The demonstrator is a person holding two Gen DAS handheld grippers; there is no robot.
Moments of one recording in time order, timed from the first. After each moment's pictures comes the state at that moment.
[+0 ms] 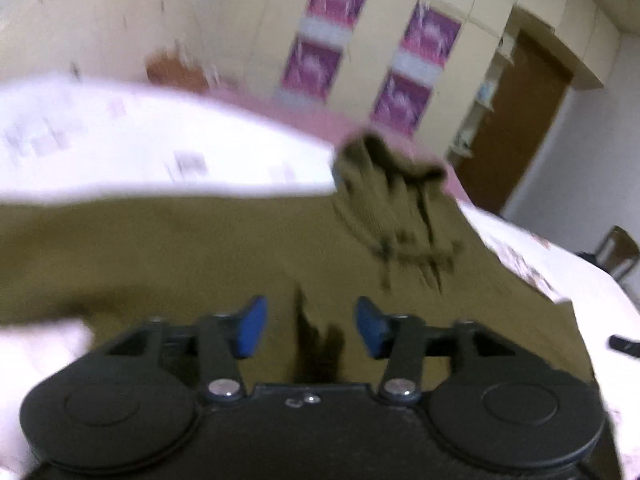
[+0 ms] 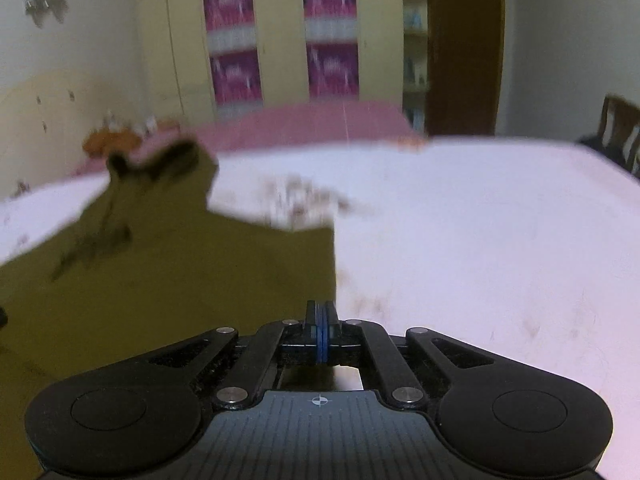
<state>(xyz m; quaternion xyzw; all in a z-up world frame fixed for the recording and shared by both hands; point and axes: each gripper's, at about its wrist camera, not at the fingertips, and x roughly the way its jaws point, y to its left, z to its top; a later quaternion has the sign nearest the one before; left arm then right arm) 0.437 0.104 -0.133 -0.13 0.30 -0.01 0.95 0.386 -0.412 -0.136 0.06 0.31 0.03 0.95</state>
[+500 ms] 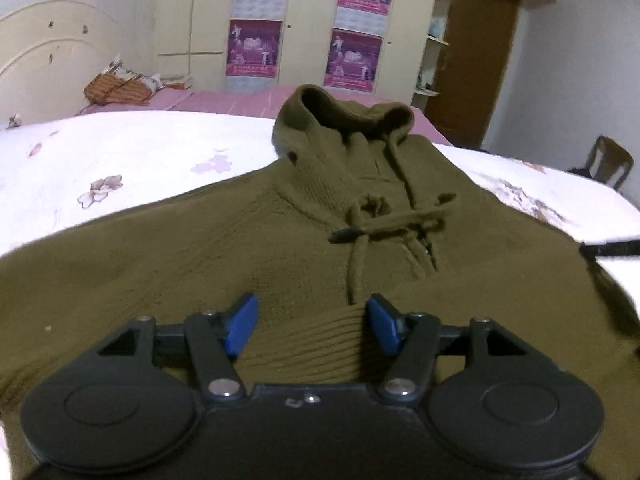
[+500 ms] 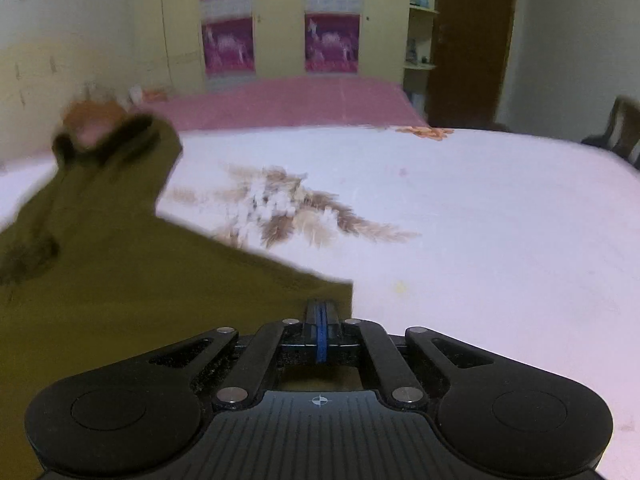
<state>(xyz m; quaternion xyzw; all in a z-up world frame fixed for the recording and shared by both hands) 0.504 0.055 -0.164 -0.02 0.35 -0.08 0.93 0.505 -0.397 -0.180 0.03 0.37 0.03 0.93</state>
